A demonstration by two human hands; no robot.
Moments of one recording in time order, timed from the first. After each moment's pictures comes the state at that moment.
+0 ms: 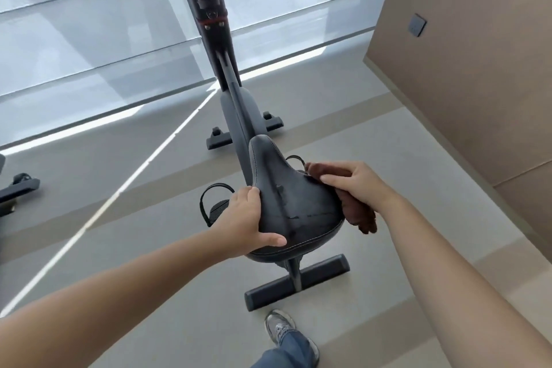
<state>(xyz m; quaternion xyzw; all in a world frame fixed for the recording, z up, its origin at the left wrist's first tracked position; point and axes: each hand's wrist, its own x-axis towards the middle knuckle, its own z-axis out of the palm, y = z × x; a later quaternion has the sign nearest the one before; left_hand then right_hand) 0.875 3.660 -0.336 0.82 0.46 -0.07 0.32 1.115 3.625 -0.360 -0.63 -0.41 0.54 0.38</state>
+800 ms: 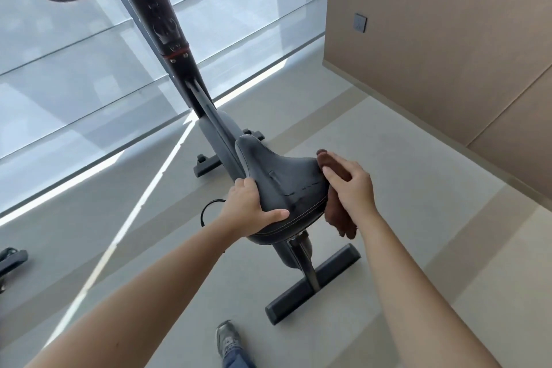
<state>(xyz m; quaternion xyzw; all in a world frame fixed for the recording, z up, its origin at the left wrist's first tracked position) 0.876 3.664 -0.339 0.85 0.45 -0.05 0.25 1.050 3.564 -0.371 -0.74 -0.26 0.28 0.55</state>
